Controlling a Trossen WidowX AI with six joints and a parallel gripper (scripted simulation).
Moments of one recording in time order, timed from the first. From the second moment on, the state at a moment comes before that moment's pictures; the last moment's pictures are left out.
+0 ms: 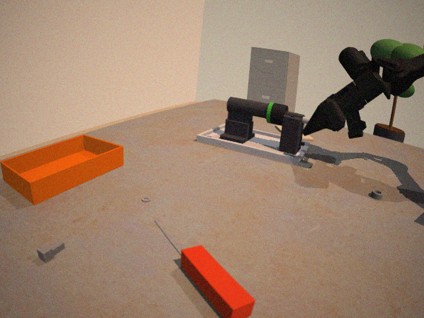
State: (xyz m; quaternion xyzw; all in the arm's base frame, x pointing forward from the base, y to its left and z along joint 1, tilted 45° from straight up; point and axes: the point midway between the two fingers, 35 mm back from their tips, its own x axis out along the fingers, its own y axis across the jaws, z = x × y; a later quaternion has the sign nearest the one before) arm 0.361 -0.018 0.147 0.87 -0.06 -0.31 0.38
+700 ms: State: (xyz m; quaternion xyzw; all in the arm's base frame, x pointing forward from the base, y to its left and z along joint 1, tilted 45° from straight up) arm 0.365 -0.020 0.144 0.87 -0.06 -0.31 0.38
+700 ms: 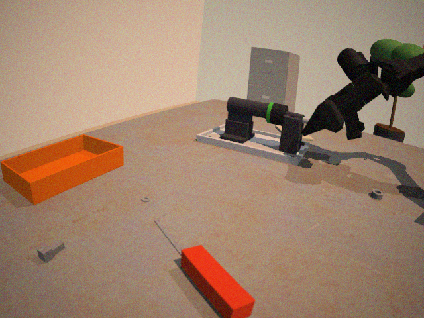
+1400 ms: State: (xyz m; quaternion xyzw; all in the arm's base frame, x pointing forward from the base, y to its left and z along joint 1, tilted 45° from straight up) arm 0.364 -0.020 0.144 0.87 -0.05 -0.31 0.38
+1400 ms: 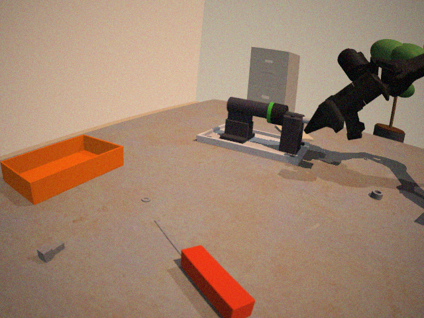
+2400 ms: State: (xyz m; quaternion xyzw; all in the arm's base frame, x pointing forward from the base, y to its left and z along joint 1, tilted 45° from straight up) arm 0.351 -0.023 0.144 0.87 -0.05 -0.31 0.38
